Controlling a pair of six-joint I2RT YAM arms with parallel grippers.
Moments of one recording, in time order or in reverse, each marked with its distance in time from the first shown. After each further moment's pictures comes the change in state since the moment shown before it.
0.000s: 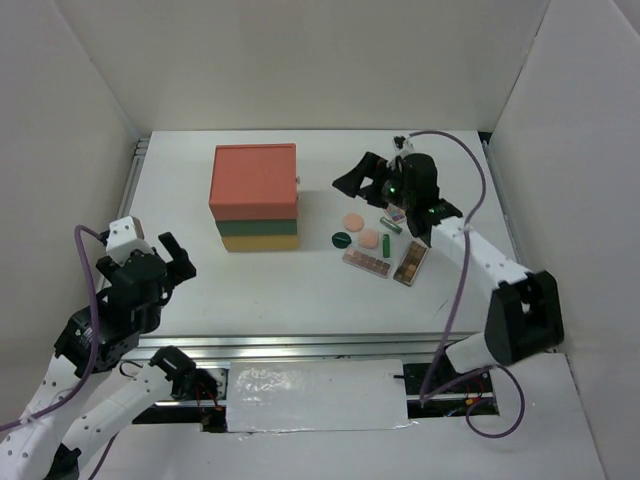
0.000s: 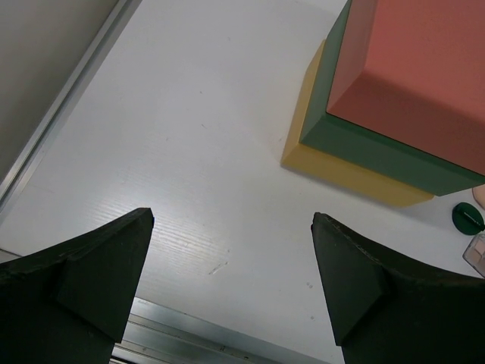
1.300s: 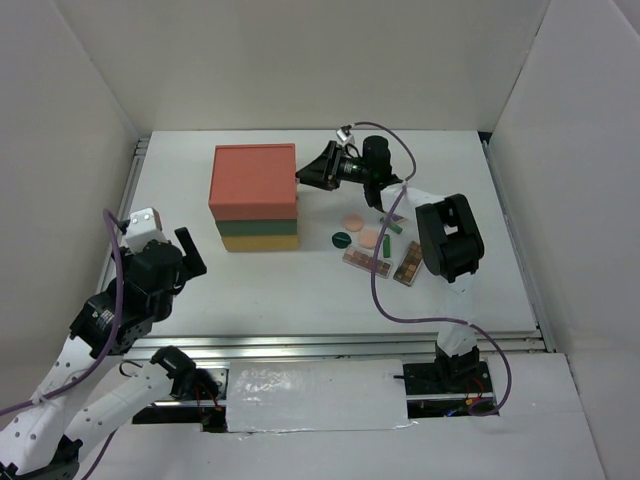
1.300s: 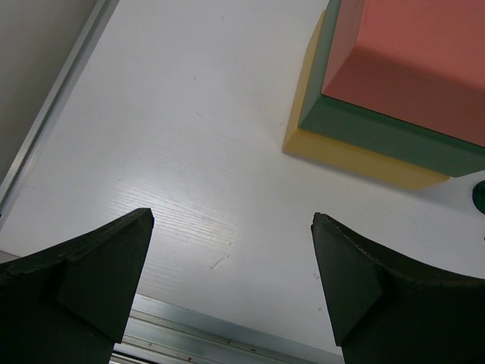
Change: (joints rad) left arm -0.001 0.100 0.000 0.022 0.037 0.027; right arm 0.011 0.743 0.458 0.486 -0.562 0.370
